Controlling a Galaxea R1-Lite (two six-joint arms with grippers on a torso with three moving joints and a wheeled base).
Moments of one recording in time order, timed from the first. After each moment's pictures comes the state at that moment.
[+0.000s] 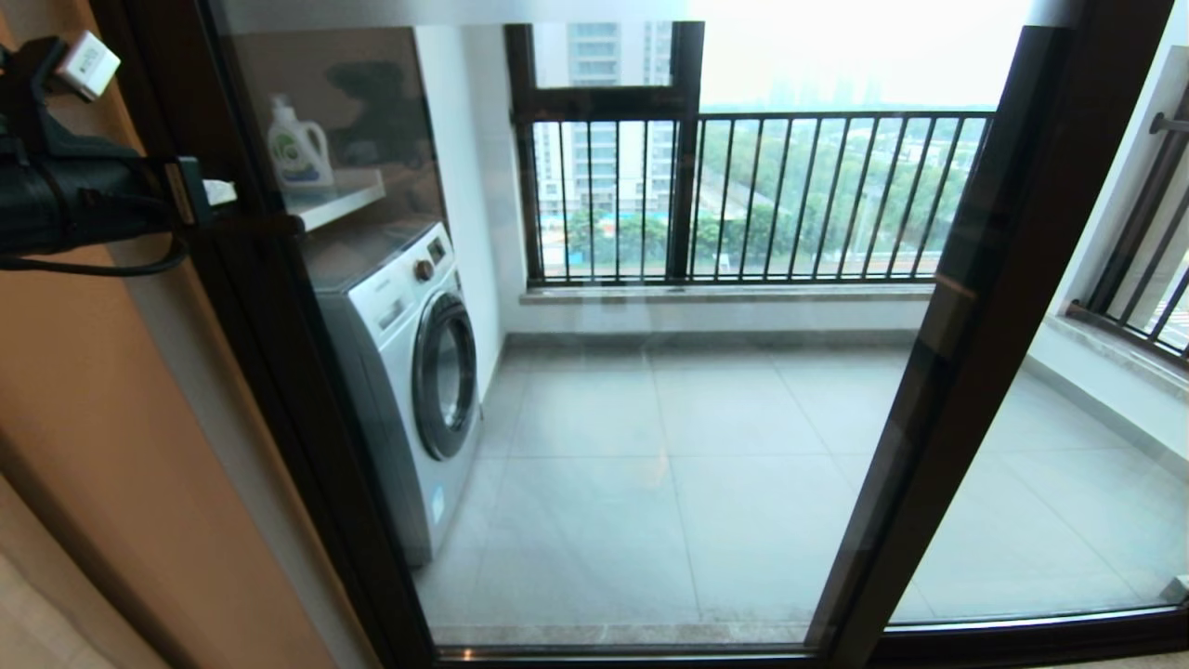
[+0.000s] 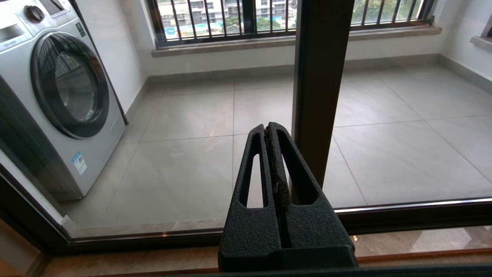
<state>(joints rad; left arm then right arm) 0.11 1.61 -1.44 -0.06 -0.22 0.00 0.00 0.00 0.00 -0.03 -0.01 0.03</state>
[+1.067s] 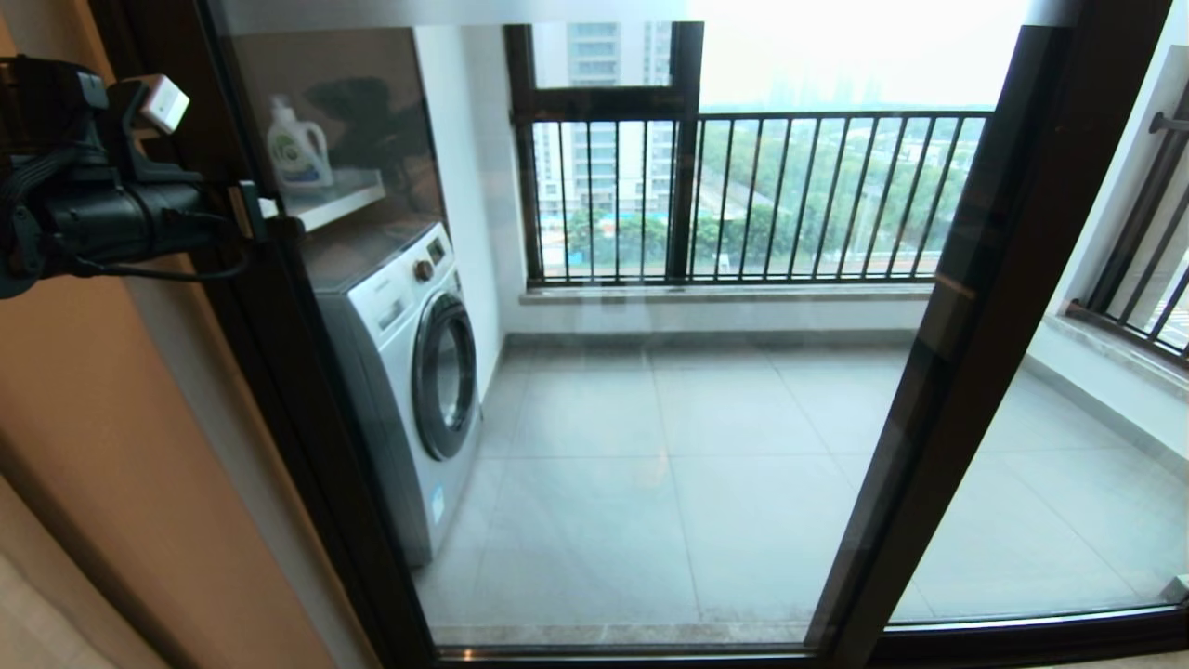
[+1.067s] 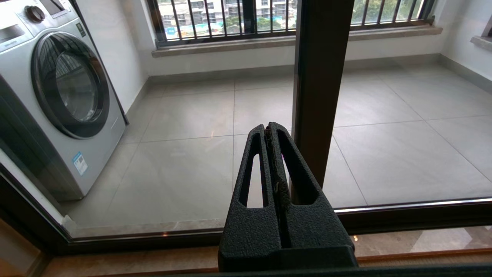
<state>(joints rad) 0.11 1.80 -1.51 -0.14 -0.19 0.00 0.00 0.00 0.00 -0.03 -0.01 0.03</state>
